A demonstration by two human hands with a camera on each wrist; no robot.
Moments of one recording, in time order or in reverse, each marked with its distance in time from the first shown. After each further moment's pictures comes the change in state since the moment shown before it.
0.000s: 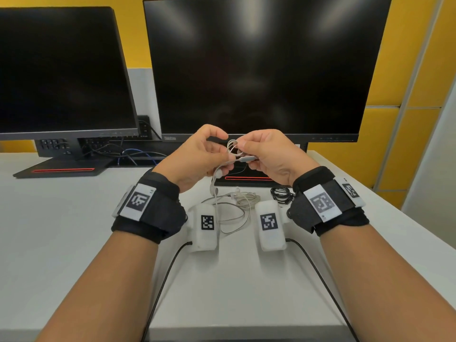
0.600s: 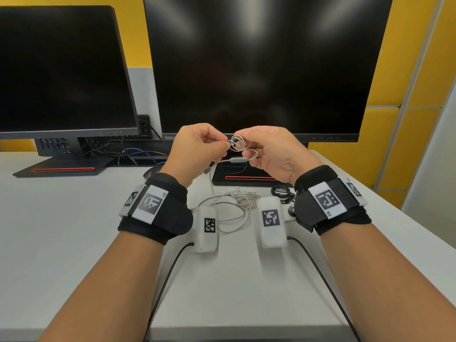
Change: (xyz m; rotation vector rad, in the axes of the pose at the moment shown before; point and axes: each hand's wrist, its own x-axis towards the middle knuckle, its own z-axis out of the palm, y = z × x) left_hand 0.005 -0.002 0.003 0.198 0.321 0.176; right_hand -0.001 -0.006 -0.001 0.224 0.041 0.049
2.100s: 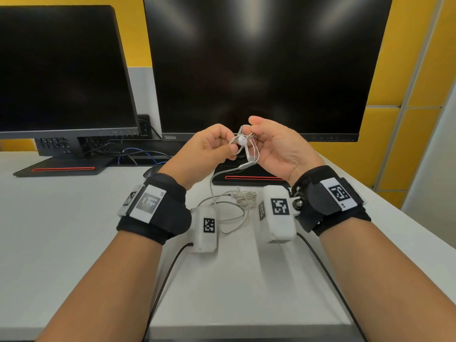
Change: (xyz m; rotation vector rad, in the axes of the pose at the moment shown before) left_hand -0.004 0.002 0.001 -0.093 -0.311 0.103; right_hand -0.002 -0.003 -0.004 0.506 0.003 0.013
